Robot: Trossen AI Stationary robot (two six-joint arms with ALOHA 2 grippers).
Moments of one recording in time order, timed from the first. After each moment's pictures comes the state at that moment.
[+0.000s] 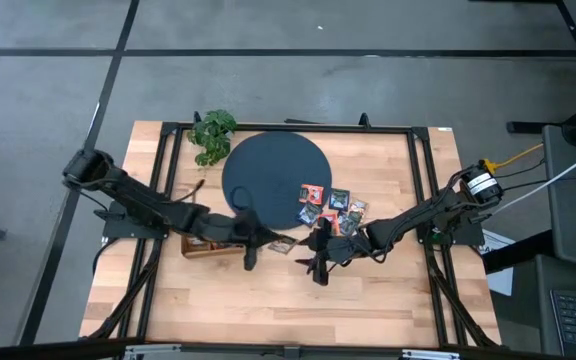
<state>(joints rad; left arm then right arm) -0.34 1.38 0.68 0.37 -0.37 -0.49 0.38 1.69 0.86 0.24 0.32 0.39</state>
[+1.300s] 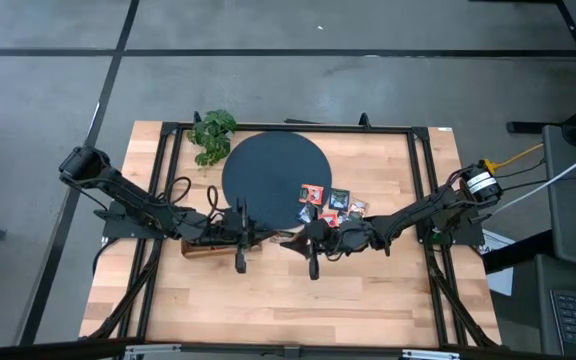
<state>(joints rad) -0.43 1.32 0.63 0.73 -0.53 -0.14 0.34 1.69 0.86 0.74 0.32 0.25</state>
